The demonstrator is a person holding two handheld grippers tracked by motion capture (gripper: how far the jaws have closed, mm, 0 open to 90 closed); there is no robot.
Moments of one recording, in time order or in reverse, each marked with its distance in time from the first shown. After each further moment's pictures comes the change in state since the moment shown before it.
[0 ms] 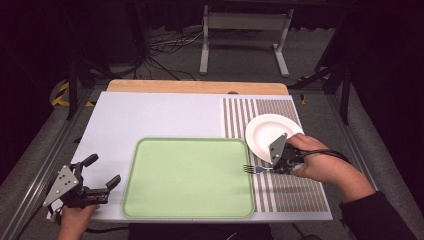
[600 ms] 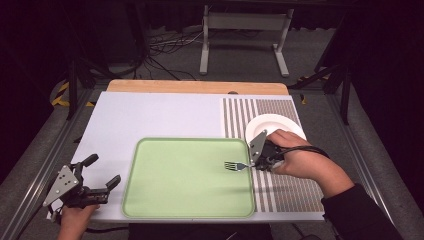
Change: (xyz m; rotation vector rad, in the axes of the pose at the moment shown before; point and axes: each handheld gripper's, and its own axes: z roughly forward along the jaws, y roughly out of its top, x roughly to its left) left arm 0.000 0.000 0.000 0.000 -0.003 0.002; right arm -0.004 0.050 0.001 -0.045 -0.022 -0.028
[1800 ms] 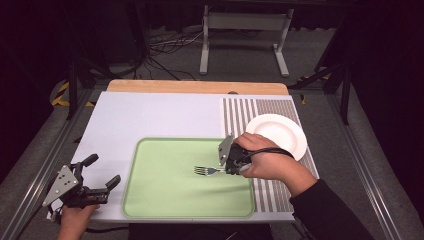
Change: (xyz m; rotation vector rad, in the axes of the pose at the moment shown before) left arm 0.000 0.000 0.000 -0.005 -0.004 -0.002; right arm 0.000 0.069 0.028 -0.071 0.042 -0.027
